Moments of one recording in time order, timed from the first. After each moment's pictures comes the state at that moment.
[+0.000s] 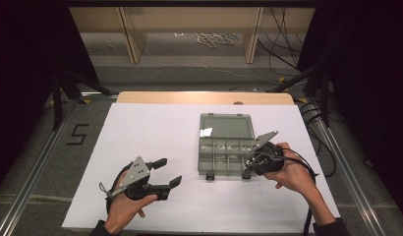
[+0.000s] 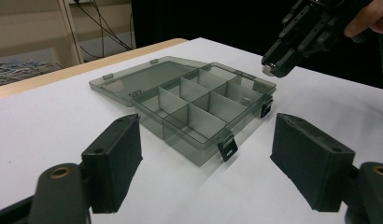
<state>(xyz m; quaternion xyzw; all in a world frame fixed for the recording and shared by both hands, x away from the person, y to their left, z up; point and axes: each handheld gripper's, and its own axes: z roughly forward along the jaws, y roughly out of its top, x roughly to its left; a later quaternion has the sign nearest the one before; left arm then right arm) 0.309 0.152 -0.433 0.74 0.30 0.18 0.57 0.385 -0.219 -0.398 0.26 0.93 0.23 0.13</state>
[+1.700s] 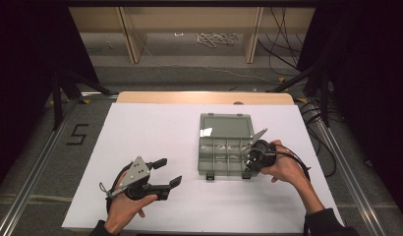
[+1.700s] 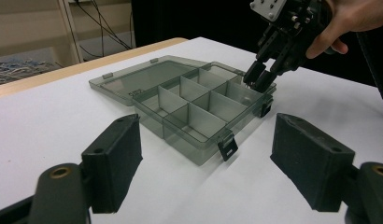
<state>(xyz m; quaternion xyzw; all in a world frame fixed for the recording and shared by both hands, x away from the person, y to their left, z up) 0.311 0.153 -0.433 0.75 0.29 0.18 0.57 0.419 -0.218 -0.434 0.27 0.94 0.17 0.11</state>
